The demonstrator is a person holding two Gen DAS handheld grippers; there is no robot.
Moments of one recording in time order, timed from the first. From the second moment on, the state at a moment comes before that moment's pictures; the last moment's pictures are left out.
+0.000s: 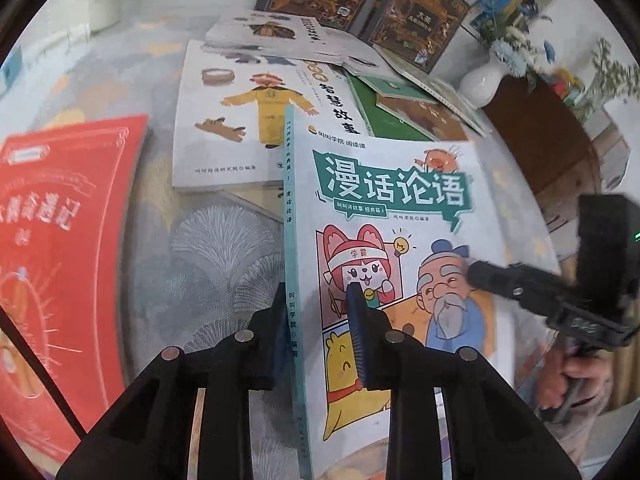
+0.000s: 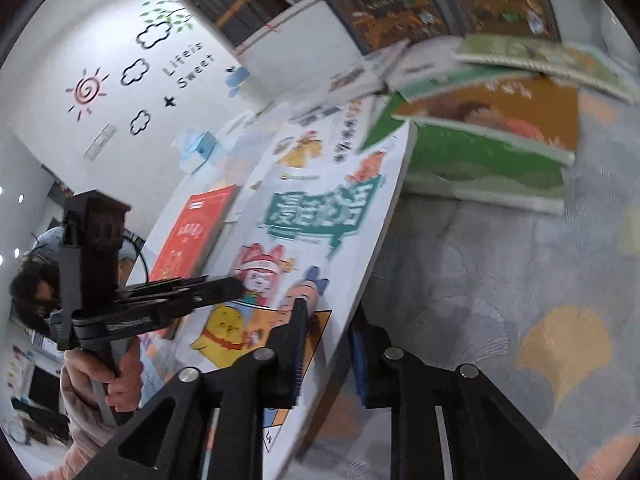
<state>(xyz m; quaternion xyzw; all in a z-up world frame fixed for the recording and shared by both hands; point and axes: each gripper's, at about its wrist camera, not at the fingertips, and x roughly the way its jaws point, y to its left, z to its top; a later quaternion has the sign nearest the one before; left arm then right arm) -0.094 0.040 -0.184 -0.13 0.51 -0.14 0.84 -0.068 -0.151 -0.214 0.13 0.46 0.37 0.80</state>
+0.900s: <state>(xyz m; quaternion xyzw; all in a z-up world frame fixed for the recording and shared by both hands) -0.096 0.098 -0.147 -0.14 0.48 -0.13 0.86 -0.077 -0.085 -0.154 0.06 0.43 0.41 0.81</state>
